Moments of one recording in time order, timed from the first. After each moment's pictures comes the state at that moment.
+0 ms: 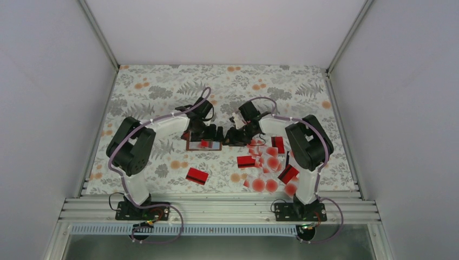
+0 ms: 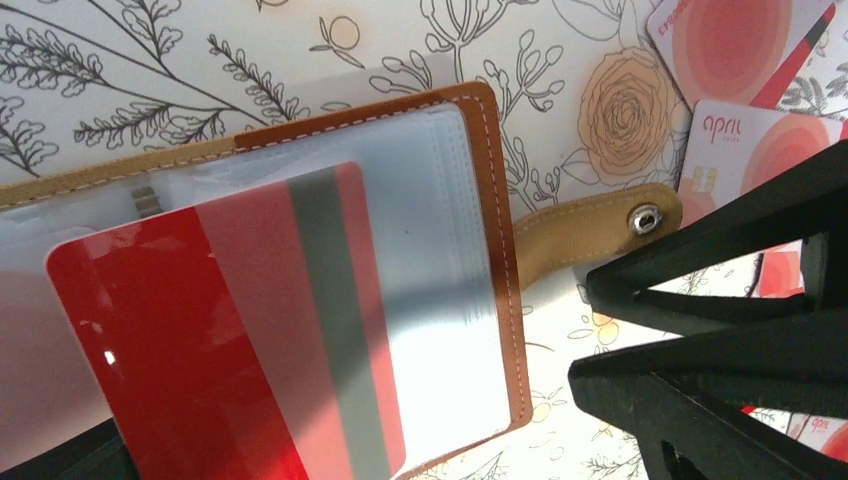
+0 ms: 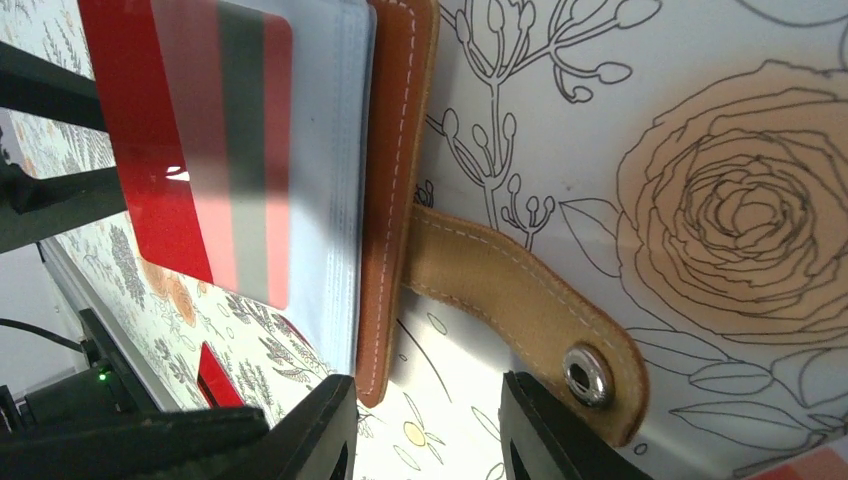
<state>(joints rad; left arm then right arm) -0.58 1.83 1.16 -0.56 0.32 -0.48 0.55 1.92 1.10 -0.41 -0.63 0.44</state>
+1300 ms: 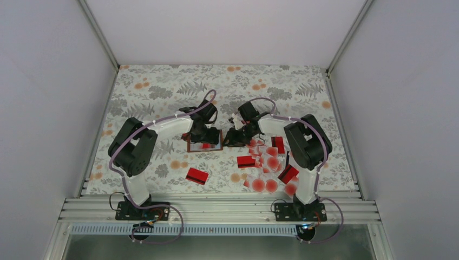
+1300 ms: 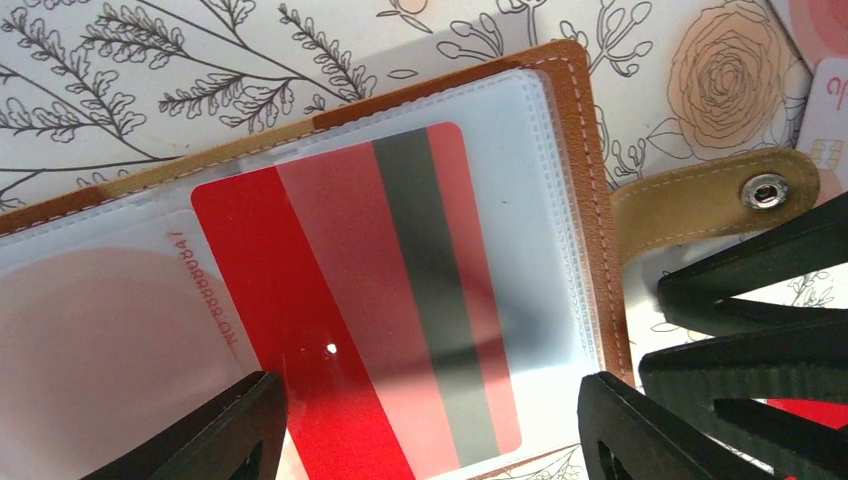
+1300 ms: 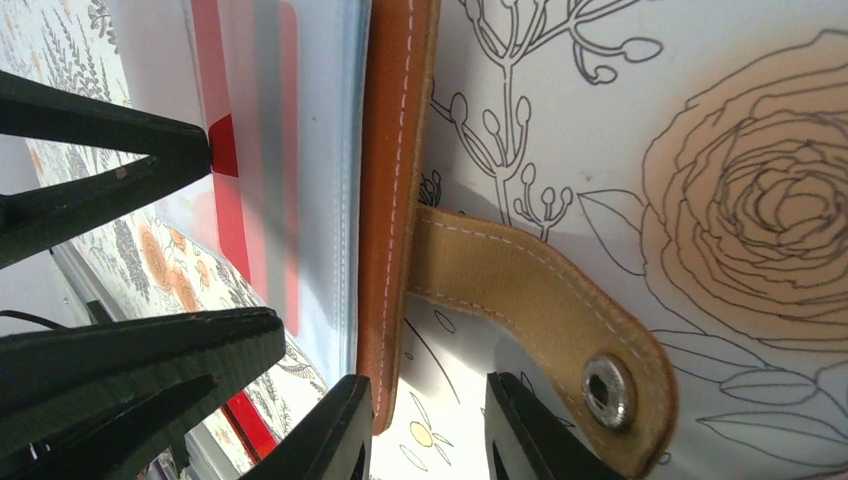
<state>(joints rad) -0.63 1.83 1.18 -0.64 0.15 -0.46 0.55 1.93 1.11 -0.41 -0.65 0.44</state>
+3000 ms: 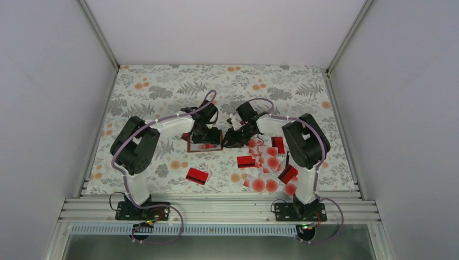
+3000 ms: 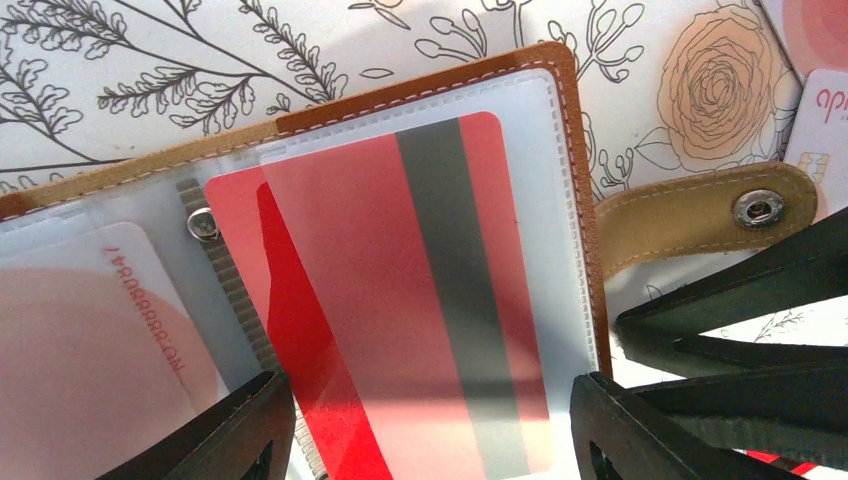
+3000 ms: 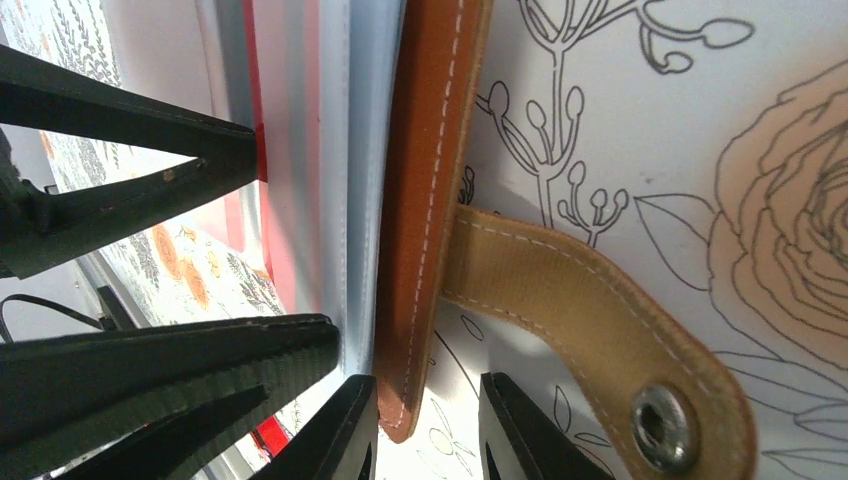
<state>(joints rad) -0.63 1.85 1.19 -0.63 0.19 -0.49 0.56 1.96 1.13 -0.42 -0.68 0.44</state>
